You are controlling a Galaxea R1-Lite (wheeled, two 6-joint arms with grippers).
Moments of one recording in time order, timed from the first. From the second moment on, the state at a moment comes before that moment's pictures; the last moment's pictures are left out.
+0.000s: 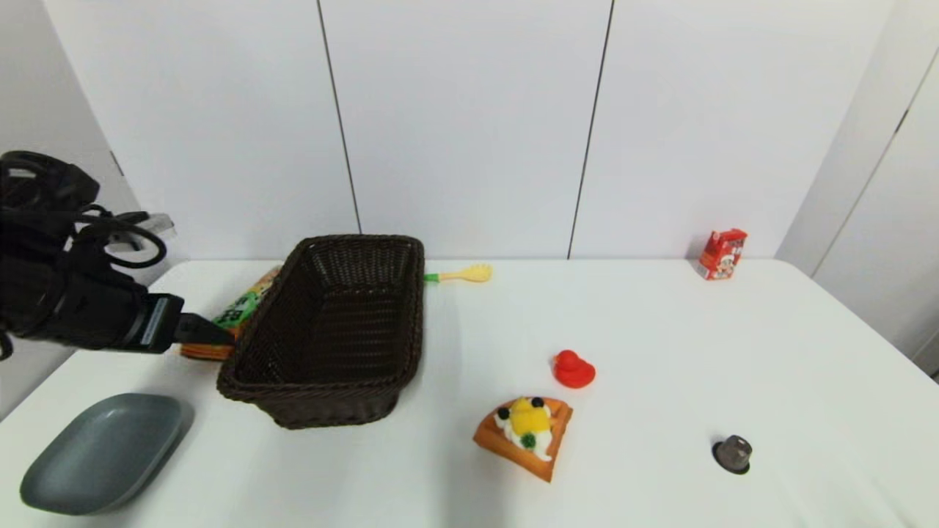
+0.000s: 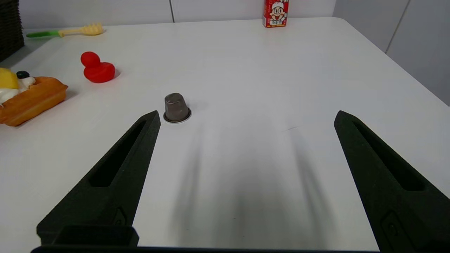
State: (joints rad) left arm 0.07 1.52 -1.13 0.56 -0.25 0.16; right arm -0.01 0.00 0.00 0.00 -0.01 0.03
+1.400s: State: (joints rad) left arm 0.00 0.02 0.00 0.00 -0.06 0.12; right arm -0.01 0.00 0.00 0.00 -0.01 0.03
